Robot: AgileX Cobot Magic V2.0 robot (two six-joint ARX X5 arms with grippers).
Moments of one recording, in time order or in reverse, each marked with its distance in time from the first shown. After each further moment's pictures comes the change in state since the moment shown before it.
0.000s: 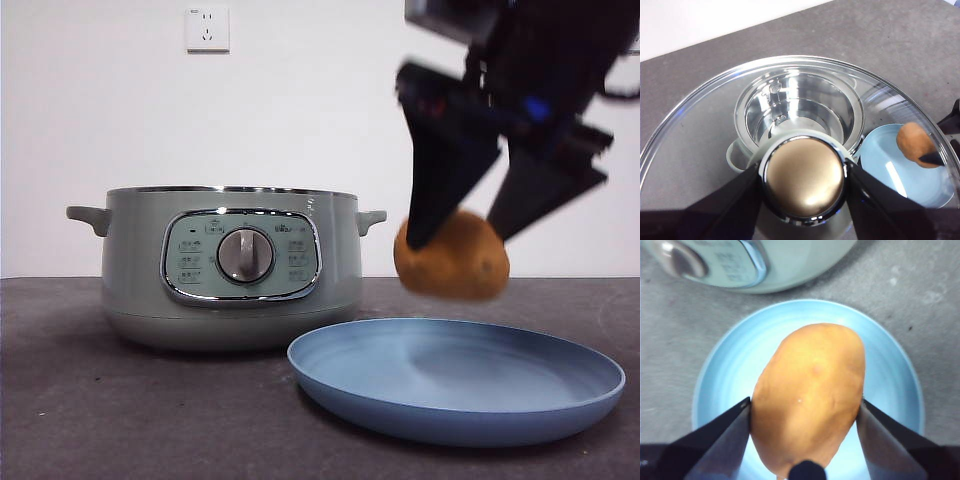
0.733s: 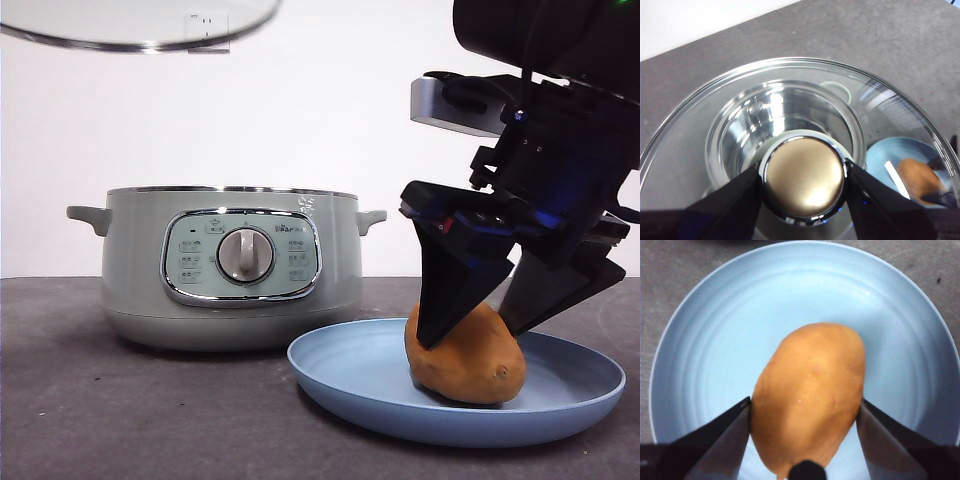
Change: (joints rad) left arm -0.043 0.252 0.000 0.225 0.053 0.030; right arm 0.000 0.076 -0.141 0.163 0.000 0.034
